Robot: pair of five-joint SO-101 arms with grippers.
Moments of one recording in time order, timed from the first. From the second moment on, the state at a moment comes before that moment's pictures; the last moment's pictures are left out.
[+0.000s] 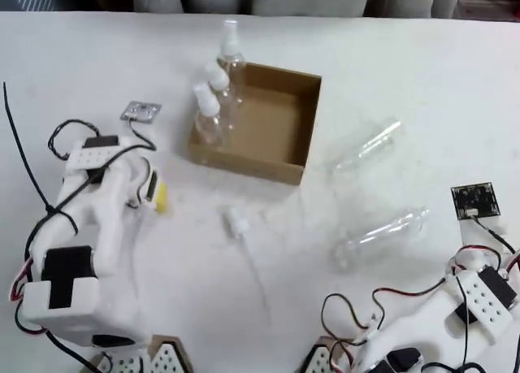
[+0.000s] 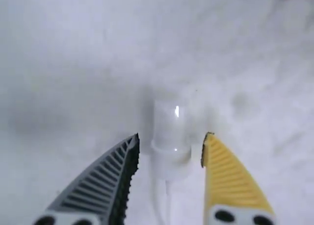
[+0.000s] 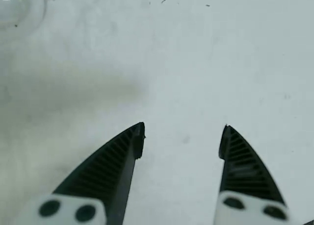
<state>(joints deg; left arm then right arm) -11.7 5.4 29.5 61.8 -12.1 51.2 -42.0 64.9 42.4 60.2</state>
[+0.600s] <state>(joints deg) -10.8 14.5 22.5 68.4 -14.8 51.2 -42.0 64.9 42.4 59.6</state>
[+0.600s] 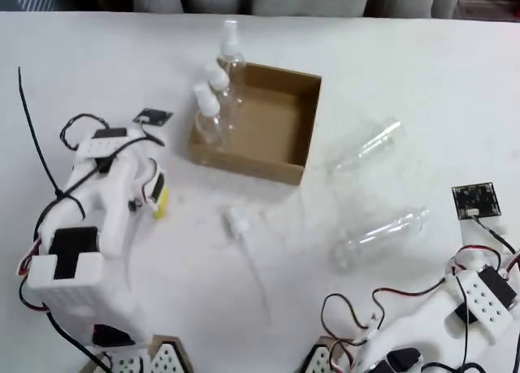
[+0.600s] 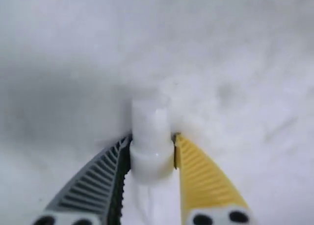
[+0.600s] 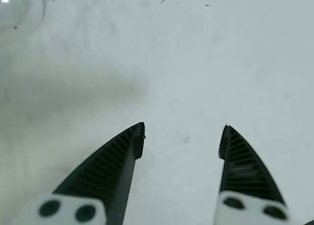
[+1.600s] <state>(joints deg) -13.6 2.8 35.9 61.0 -17.8 18.4 -20.6 17.4 74.3 66.0</state>
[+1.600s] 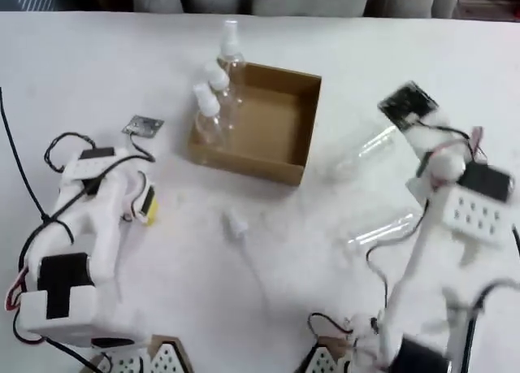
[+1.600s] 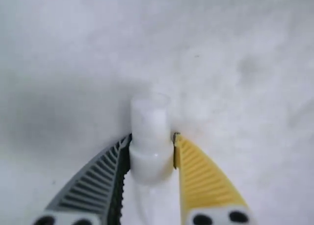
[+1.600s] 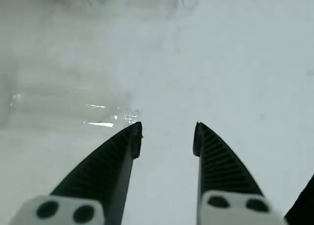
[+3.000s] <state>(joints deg) -14.0 2.8 35.9 59.1 -22.6 4.5 47.6 -39.6 86.6 99.1</state>
